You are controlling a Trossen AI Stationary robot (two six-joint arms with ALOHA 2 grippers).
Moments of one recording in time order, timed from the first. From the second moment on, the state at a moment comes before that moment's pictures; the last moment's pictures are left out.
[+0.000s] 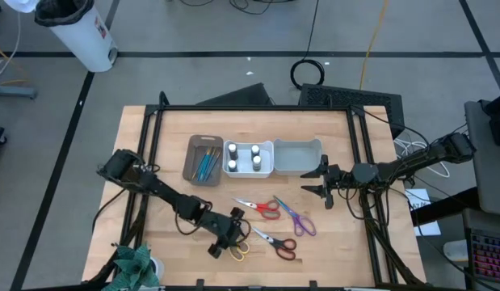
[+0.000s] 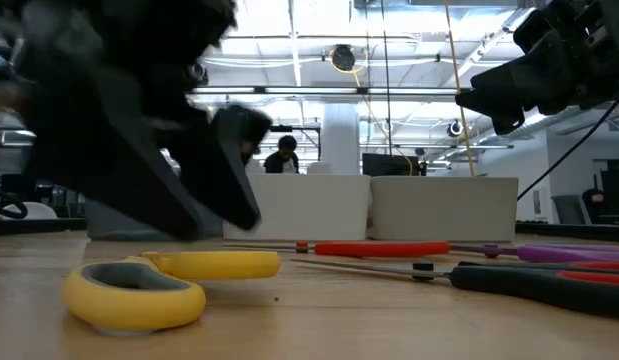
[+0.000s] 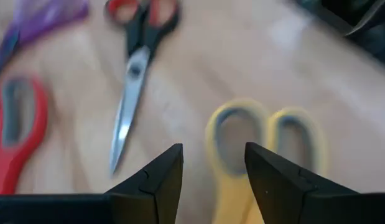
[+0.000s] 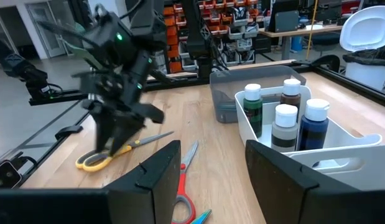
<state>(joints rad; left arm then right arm) -0.46 1.88 0.86 0.35 0.05 0.11 0.24 0.75 0.09 0.60 0.23 0.16</state>
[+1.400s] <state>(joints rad) -0.38 1.88 0.86 0.32 -0.11 -0.03 0.24 0.75 0.09 0.59 0.23 0.16</state>
